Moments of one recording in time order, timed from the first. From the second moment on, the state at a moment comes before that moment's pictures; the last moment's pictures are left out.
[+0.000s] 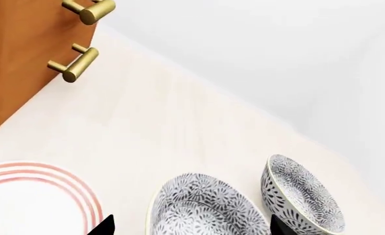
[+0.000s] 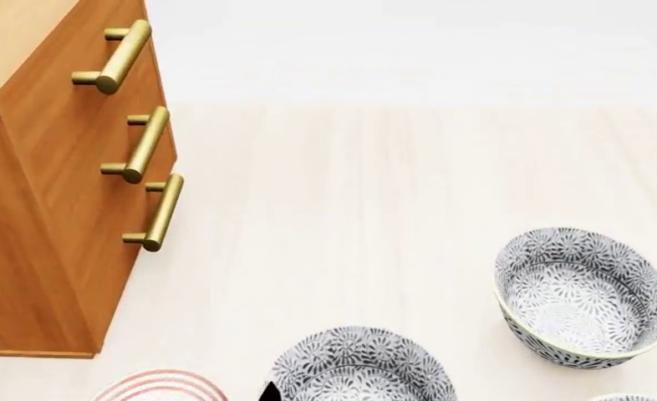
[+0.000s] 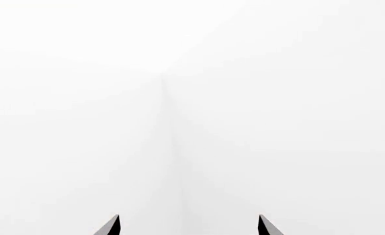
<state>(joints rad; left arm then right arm) -0.06 -0.04 0.52 0.76 -0.79 -0.59 -0.93 -0.70 0.12 0.56 -0.81 0.37 -0.39 0.46</state>
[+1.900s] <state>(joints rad) -0.17 -0.07 0.70 0.23 -0.77 -0.33 -0.75 -0.74 0.09 0.61 -0.83 0.41 -0.43 0.42</state>
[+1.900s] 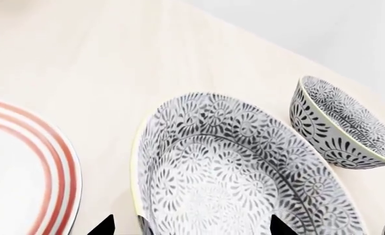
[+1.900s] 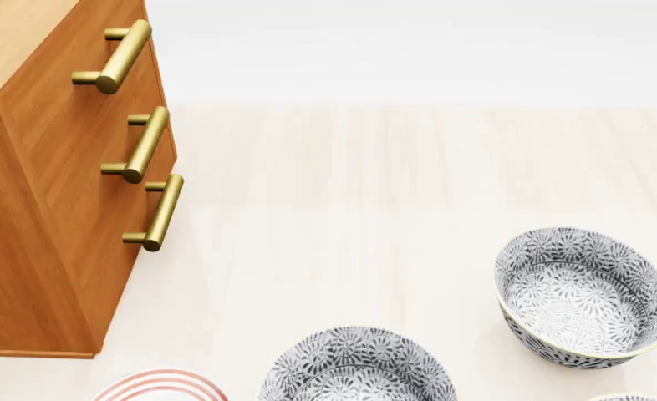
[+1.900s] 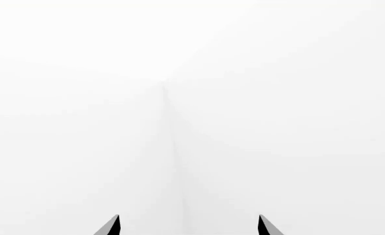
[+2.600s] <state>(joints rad) -0.19 -0.07 0.71 0.15 -0.83 -0.25 -0.69 -0.74 0.07 0.63 -0.84 0.42 -0.43 0.39</state>
